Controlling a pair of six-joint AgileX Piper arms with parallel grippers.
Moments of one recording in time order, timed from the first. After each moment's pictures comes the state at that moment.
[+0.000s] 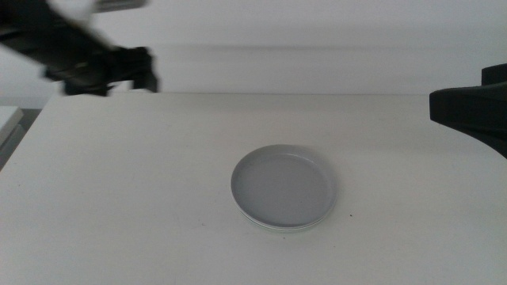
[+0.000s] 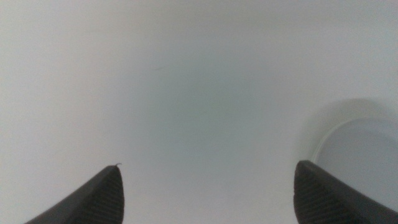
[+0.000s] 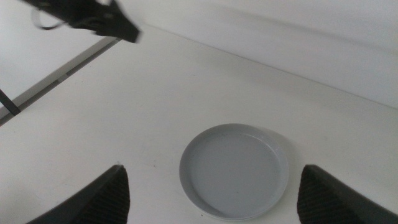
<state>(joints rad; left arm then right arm) -0.12 1.62 -1.38 -0.29 0.78 0.11 0.34 0.86 -1.03 0.48 0.79 -0.39</state>
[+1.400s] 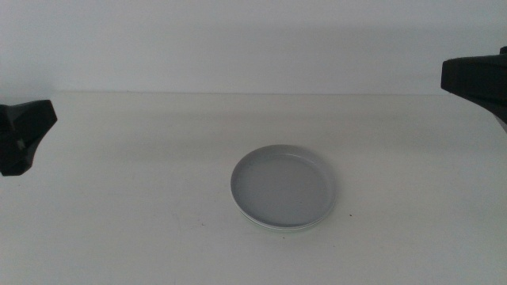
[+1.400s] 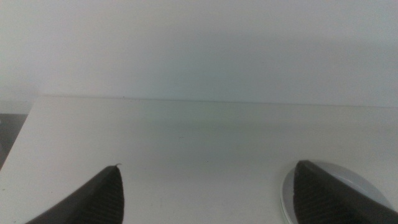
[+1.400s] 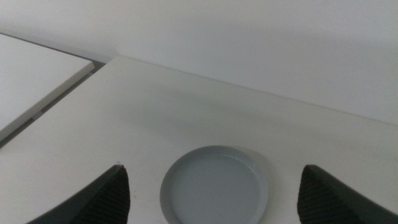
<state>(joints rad) -0.06 0.65 -0.67 -0.35 0.45 0.17 0.34 0.86 -1.03 0.39 0.70 -0.26</state>
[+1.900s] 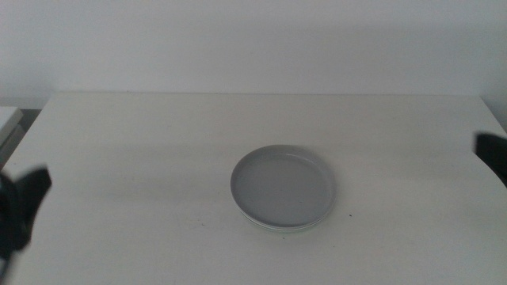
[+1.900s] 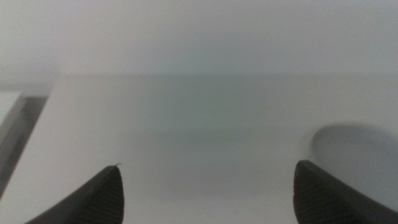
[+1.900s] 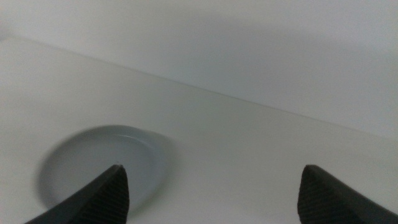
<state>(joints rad) -0.06 0.46 -0.46 -0.28 0.42 0.17 0.28 0.67 -0.65 0.18 0.40 -0.26</state>
